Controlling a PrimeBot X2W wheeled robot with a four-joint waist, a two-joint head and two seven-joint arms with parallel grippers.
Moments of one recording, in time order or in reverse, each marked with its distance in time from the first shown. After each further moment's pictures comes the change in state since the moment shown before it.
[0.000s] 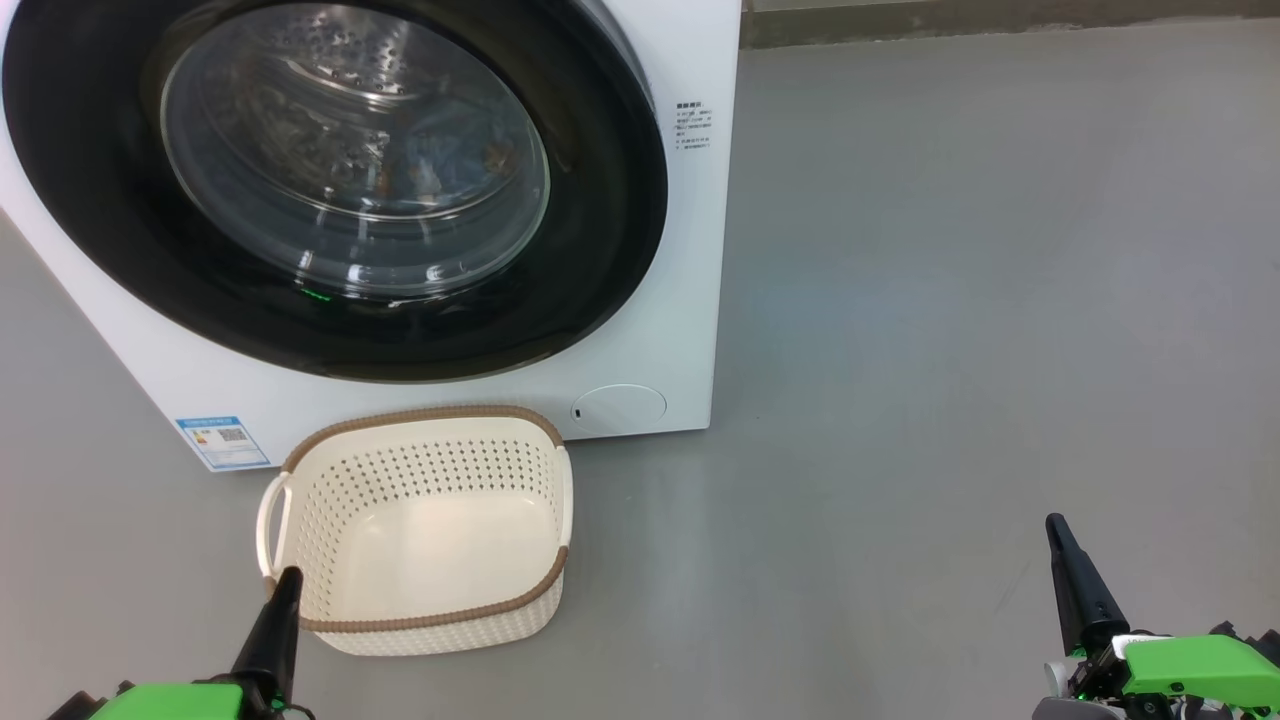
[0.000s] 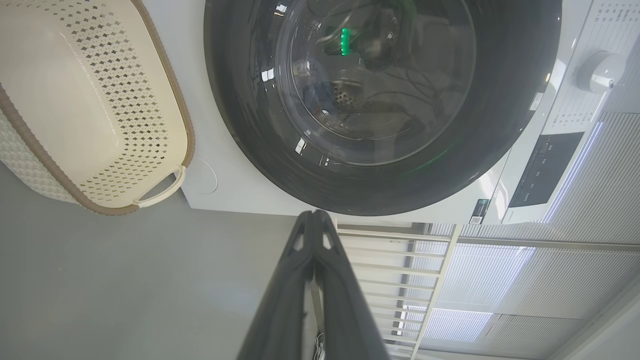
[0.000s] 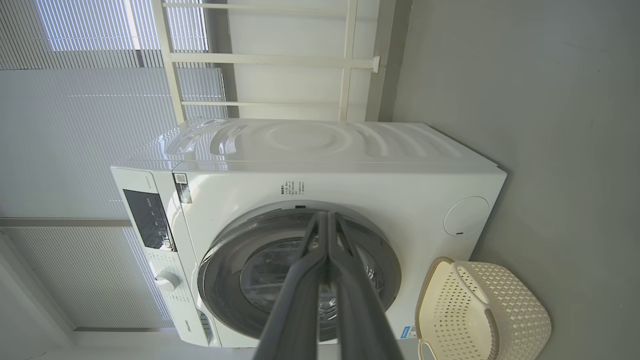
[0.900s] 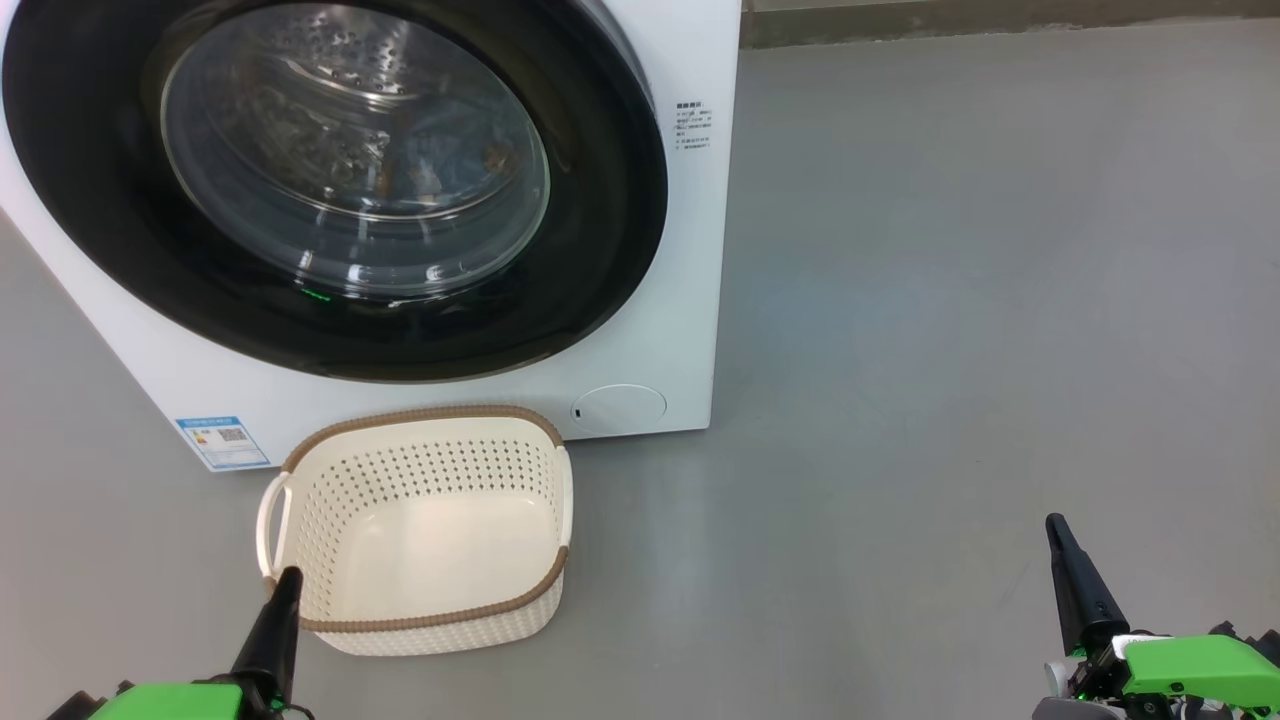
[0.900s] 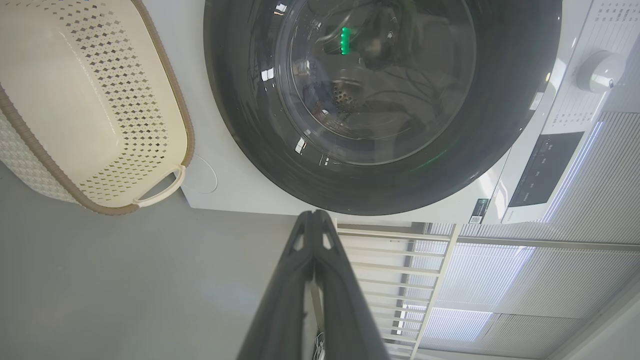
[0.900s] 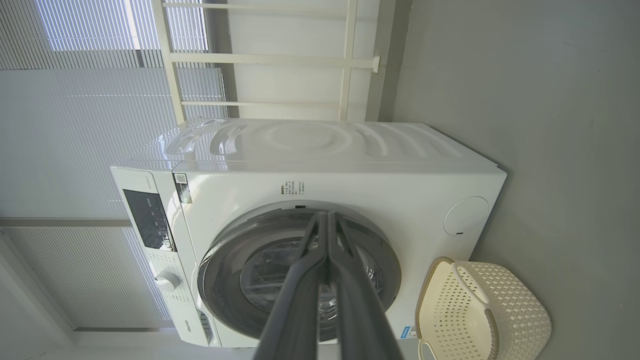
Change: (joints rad) left arm 0.000 0.000 0.002 0.000 0.000 0.000 0.004; right arm 0.000 0.000 0.000 0.000 0.000 0.000 0.000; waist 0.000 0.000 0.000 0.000
